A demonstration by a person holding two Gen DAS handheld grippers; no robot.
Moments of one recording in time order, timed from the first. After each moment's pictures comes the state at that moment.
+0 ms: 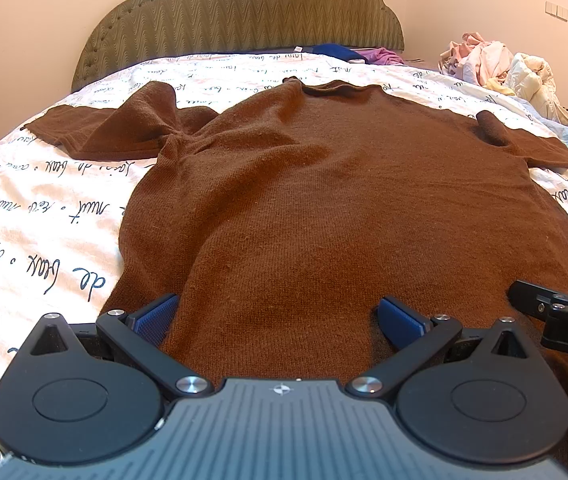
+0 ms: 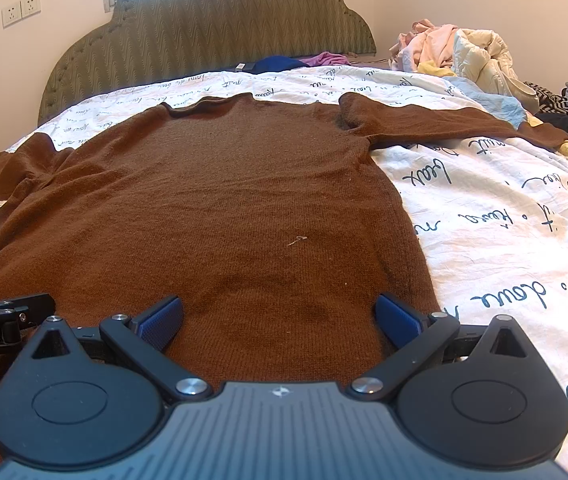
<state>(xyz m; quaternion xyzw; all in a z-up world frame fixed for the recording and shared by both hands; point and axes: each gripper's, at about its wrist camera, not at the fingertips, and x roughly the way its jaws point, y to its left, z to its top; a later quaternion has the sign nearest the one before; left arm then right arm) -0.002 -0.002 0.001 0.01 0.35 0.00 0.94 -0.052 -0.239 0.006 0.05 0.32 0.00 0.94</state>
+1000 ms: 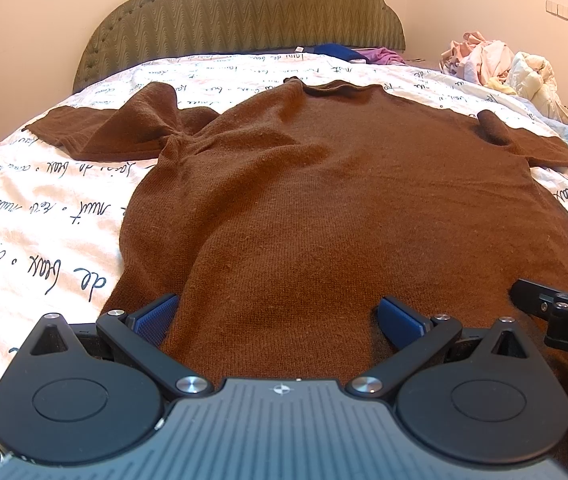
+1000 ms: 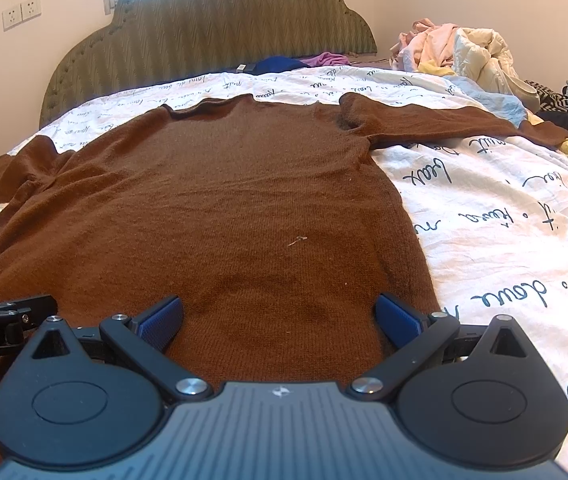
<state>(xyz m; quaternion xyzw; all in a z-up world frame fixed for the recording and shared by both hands) -0.001 0.000 0.003 0.01 0.35 0.00 0.94 -0.052 -0.240 0.006 0.06 0.32 0.00 0.94</state>
